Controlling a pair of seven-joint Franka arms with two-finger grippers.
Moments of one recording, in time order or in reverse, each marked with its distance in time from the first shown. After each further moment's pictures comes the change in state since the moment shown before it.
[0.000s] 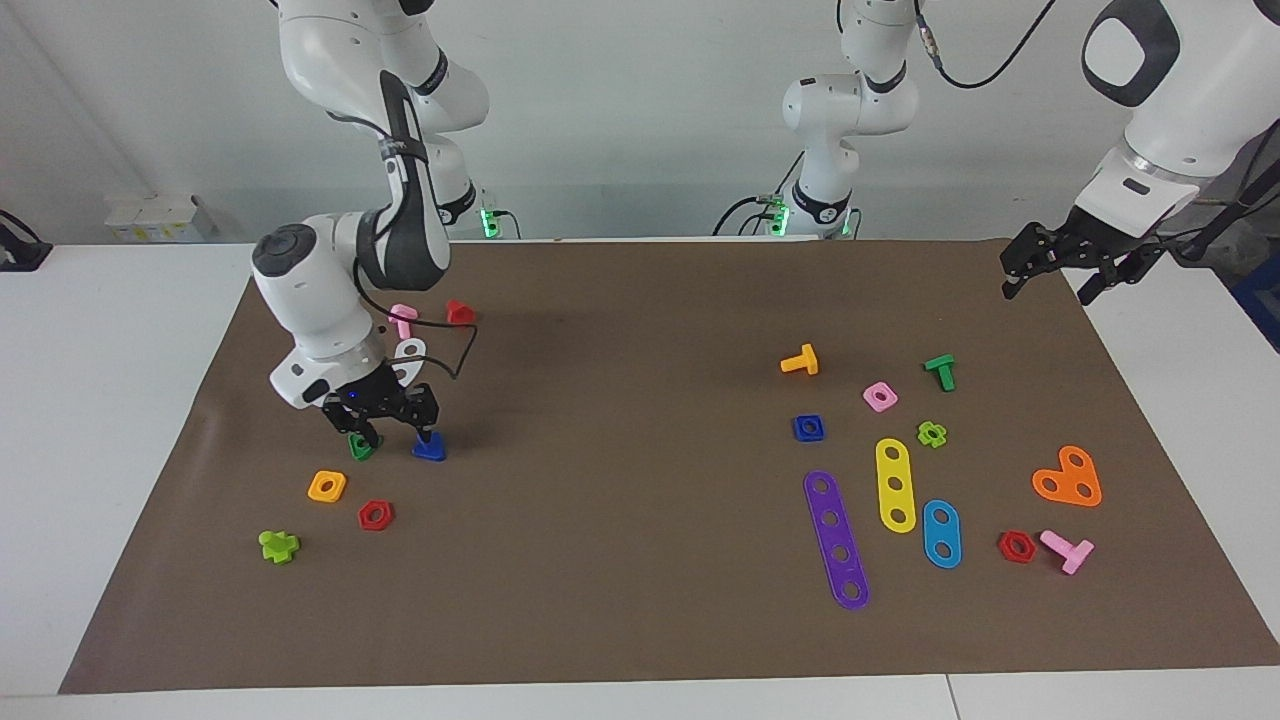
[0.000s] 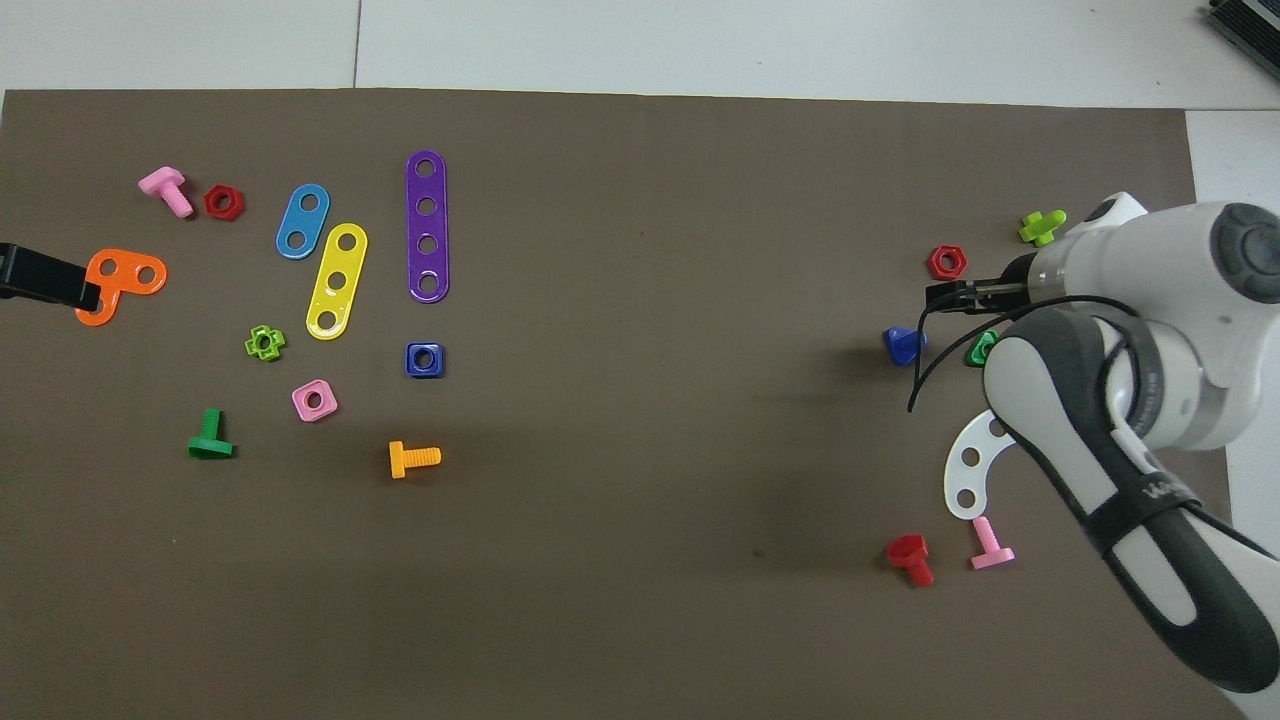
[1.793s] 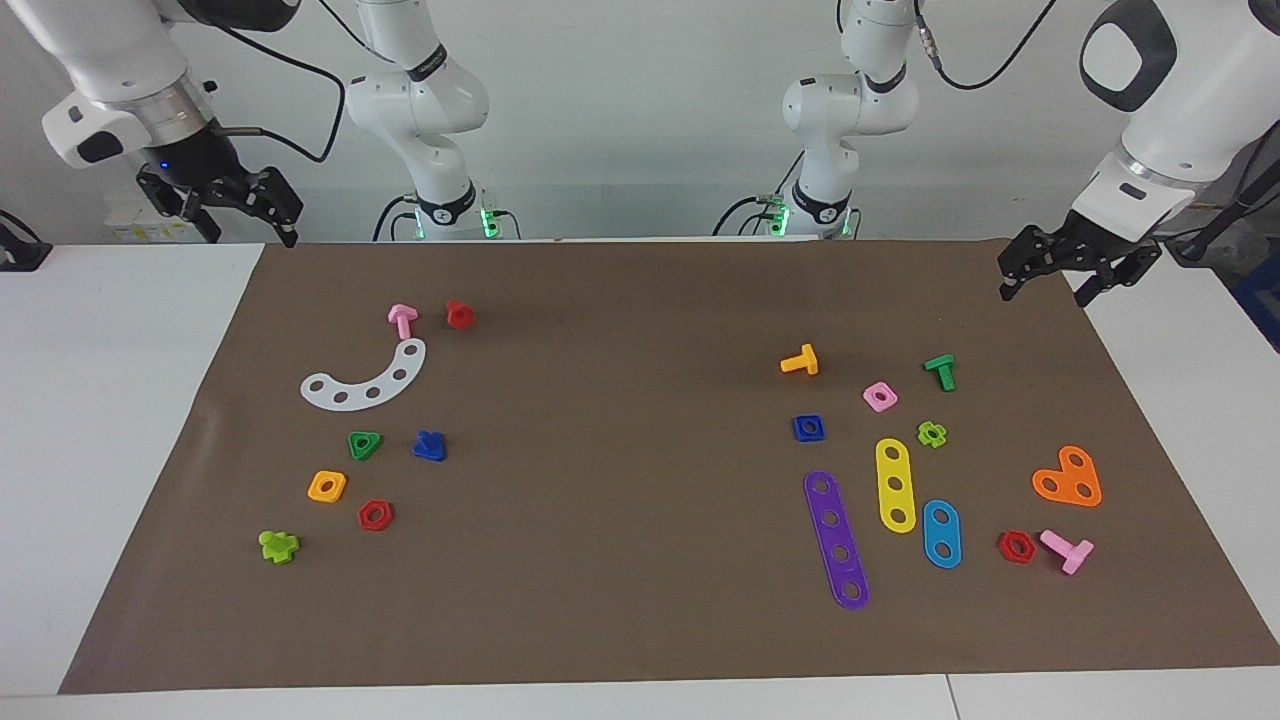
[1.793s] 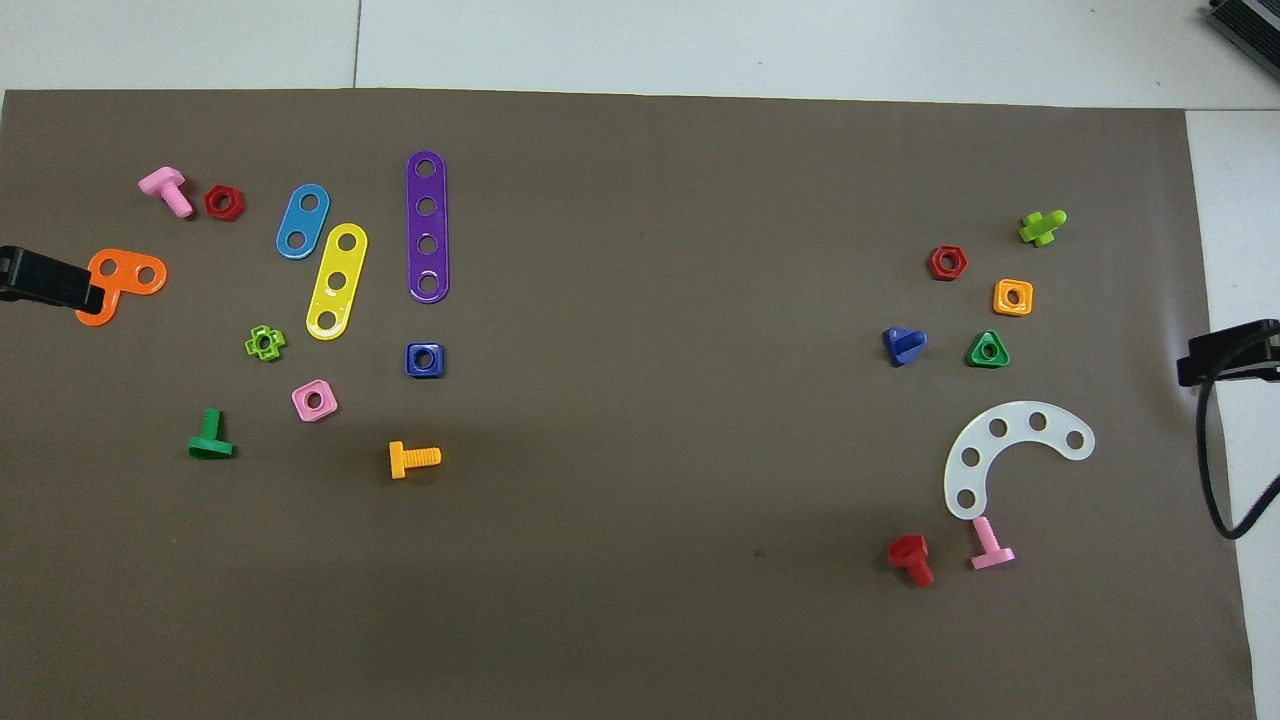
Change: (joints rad) left arm 0.000 0.000 0.000 -0.010 0.000 0.003 0.000; right arm -0.079 -0.246 0.000 0.317 -0.160 -0.738 0.037
